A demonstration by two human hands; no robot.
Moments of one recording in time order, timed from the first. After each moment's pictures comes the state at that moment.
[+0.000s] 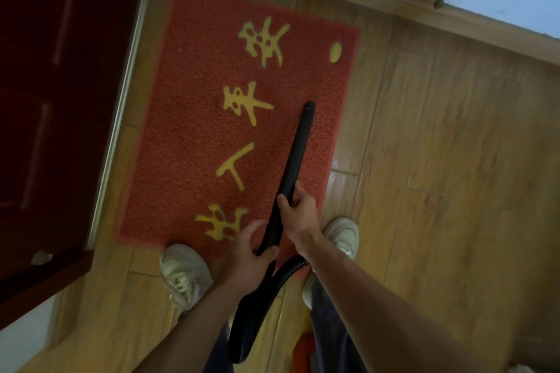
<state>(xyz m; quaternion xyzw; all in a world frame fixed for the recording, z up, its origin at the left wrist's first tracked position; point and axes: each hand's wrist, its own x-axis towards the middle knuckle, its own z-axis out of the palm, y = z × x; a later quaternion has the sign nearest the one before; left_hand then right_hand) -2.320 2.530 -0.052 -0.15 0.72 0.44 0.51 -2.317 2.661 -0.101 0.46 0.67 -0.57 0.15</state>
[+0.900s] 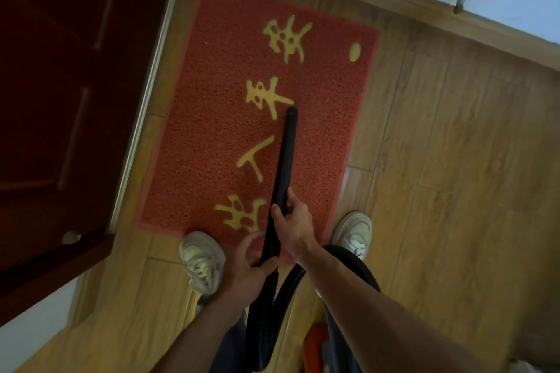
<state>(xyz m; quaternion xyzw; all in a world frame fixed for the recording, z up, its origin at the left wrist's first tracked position) -2.294 2.465 -0.038 -0.26 0.67 0.49 0.50 -2.308 2.593 -0.084 0.42 0.70 -0.54 0.21</state>
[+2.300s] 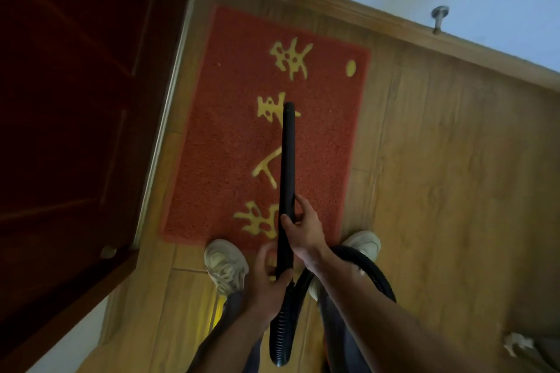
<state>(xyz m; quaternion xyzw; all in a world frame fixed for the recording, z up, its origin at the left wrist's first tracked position) -2.289 2.410 -0.021 -0.20 0.70 0.50 0.48 -2.321 2.535 -0.040 0.48 0.66 -0.54 0.21</state>
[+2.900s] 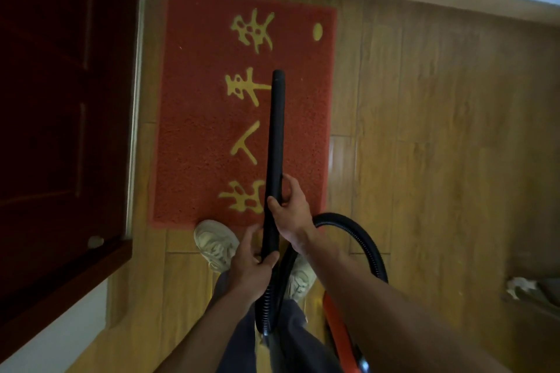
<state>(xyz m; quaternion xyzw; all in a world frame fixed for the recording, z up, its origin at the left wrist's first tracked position) -2.256 2.428 -0.001 -0.16 0.73 0.41 0.52 -2.269 2.556 -0.025 0.49 0.63 -0.58 0.17</state>
